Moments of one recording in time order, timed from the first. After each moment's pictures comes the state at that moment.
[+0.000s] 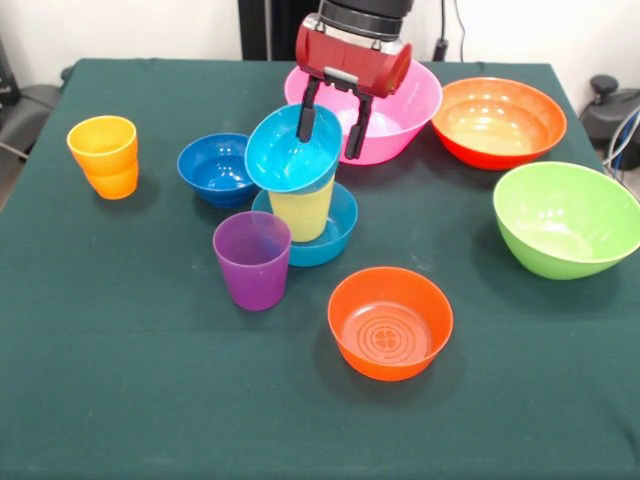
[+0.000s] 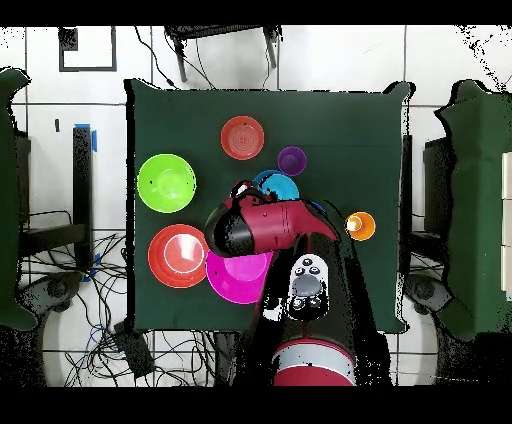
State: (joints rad) arm -0.13 -0.64 -0.08 1.66 -0.38 0.22 2.44
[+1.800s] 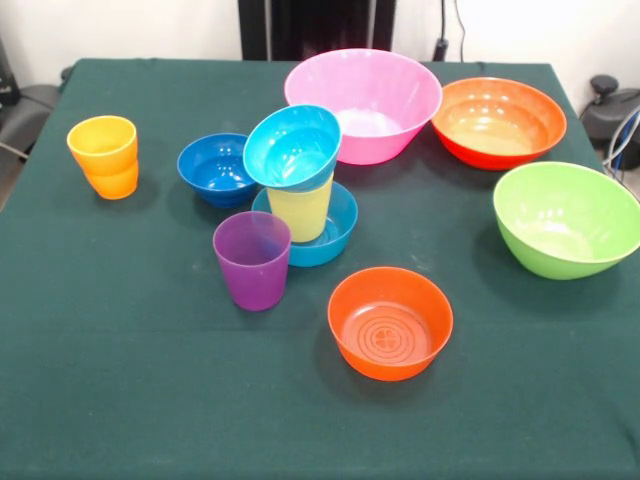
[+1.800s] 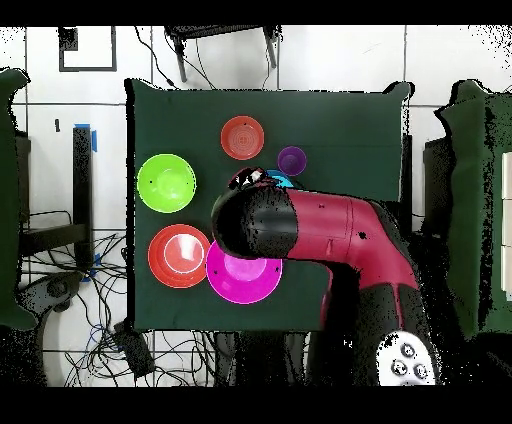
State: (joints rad) arm -0.38 -1.08 0.19 1.76 -0.13 0.76 2.41
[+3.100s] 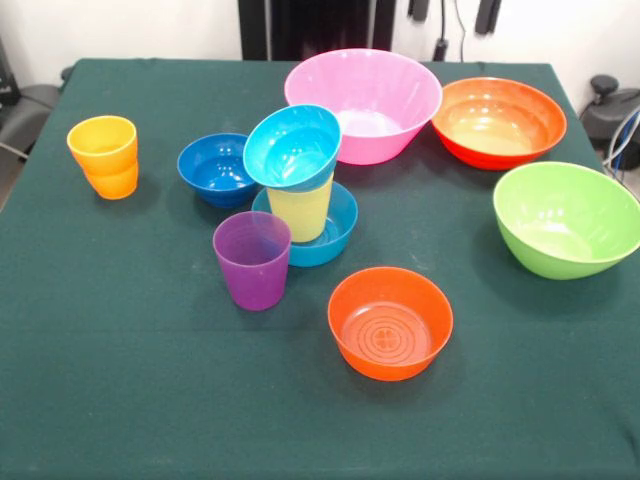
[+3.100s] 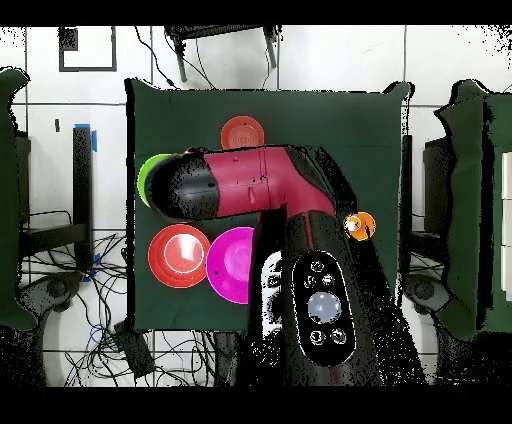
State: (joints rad) arm -0.25 -0.88 0.24 1.58 -0.29 0.74 2.40
